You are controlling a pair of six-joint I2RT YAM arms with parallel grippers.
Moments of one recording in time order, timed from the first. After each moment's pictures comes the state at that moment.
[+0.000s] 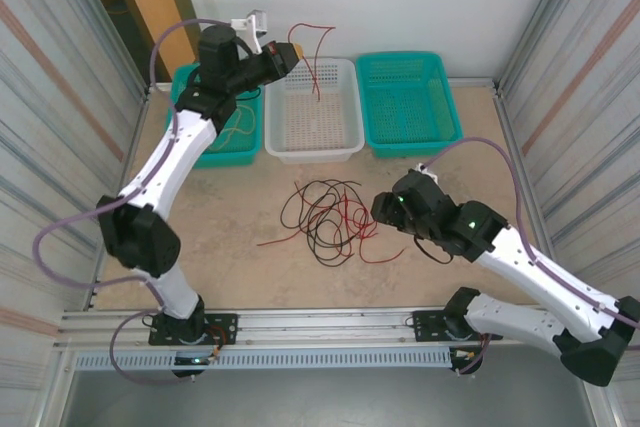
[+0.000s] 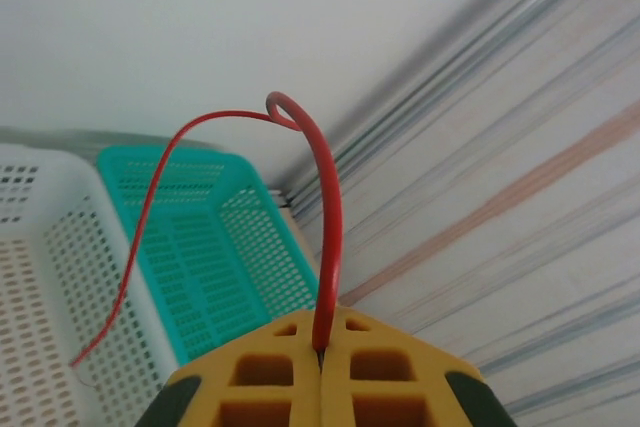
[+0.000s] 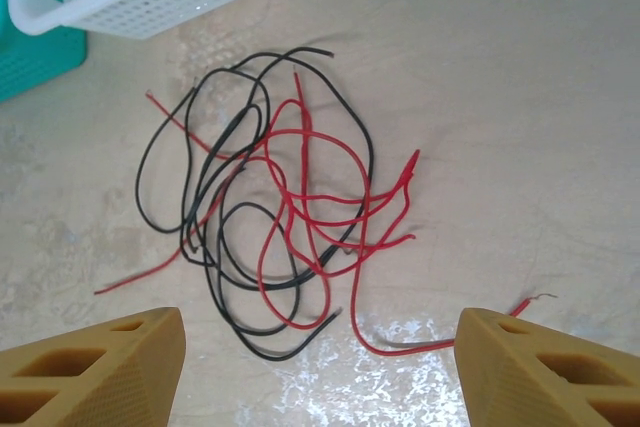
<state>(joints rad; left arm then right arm) -0.34 1.74 1.76 -0.17 0.49 -0.66 0.83 0.93 0.97 -0.93 0.26 0.97</state>
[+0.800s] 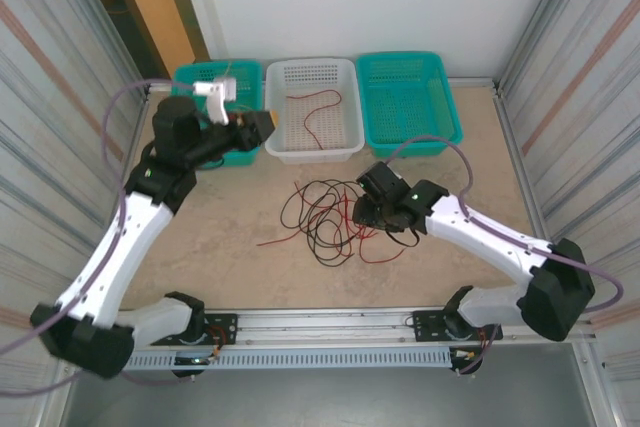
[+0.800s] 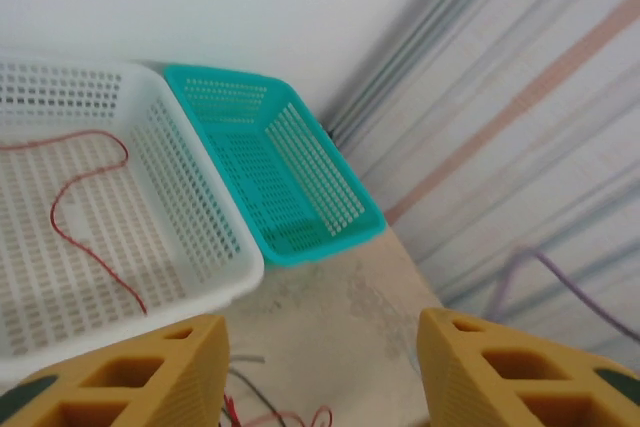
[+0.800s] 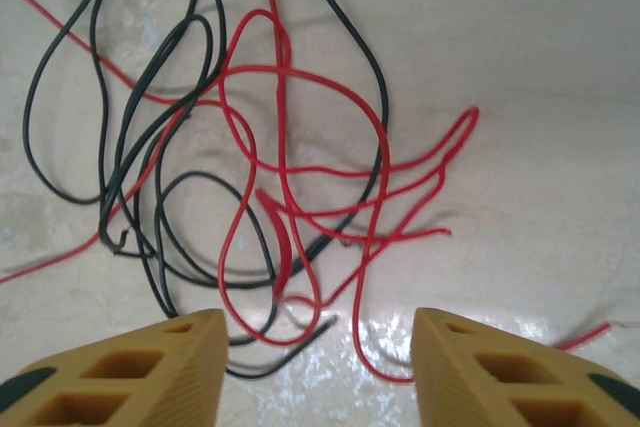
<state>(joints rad) -0.37 1.07 1.14 -0.32 0.43 -0.49 0.77 1.31 0.97 -0.77 0.10 0.91</state>
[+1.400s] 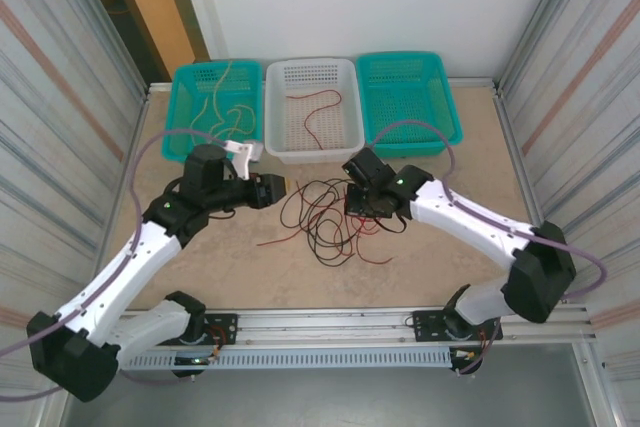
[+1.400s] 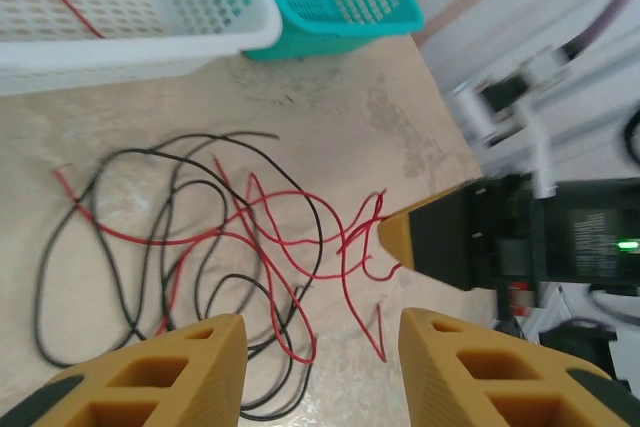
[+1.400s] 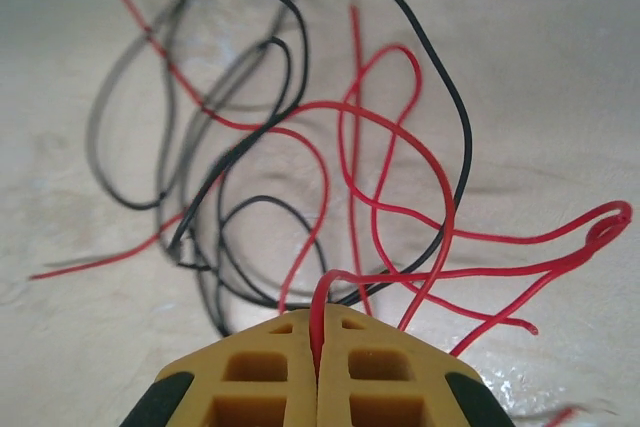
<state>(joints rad) -0.52 1.02 0.89 -0.41 0.45 -0.48 0.82 1.38 1.15 -0.82 0.12 0.82</state>
